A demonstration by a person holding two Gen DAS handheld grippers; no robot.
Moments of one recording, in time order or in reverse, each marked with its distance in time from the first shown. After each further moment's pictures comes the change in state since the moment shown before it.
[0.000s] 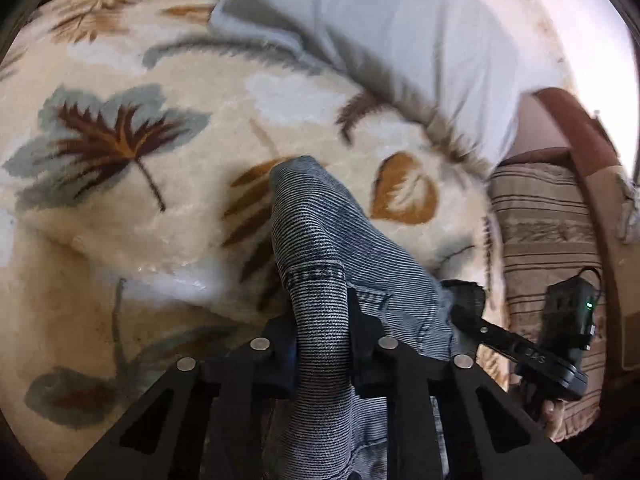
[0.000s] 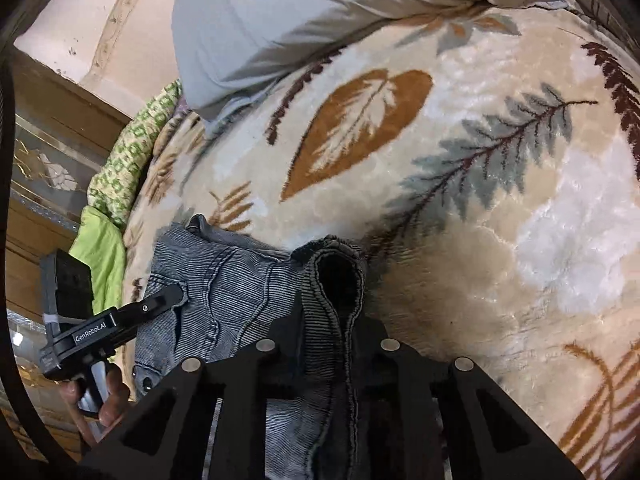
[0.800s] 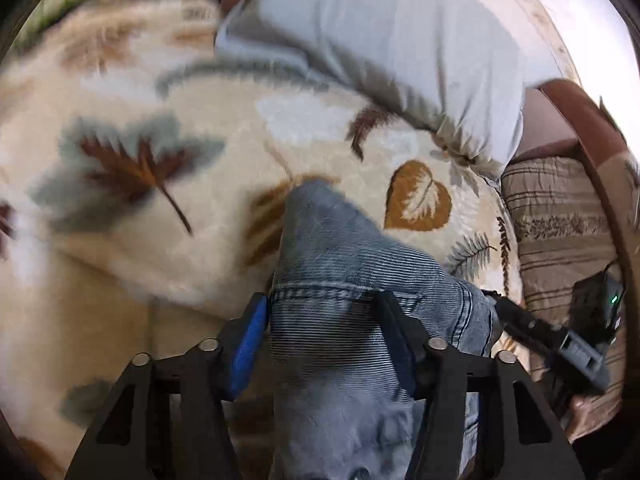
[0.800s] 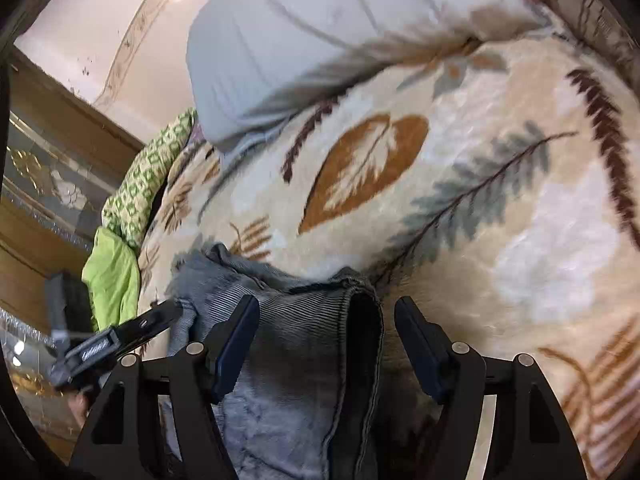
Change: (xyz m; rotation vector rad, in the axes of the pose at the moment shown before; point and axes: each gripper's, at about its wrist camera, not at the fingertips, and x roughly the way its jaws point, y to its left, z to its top) left arm -0.005 0.007 -0.002 -0.016 0.016 0.062; right arm -0.011 -0.004 0.001 0.019 -0.064 0.007
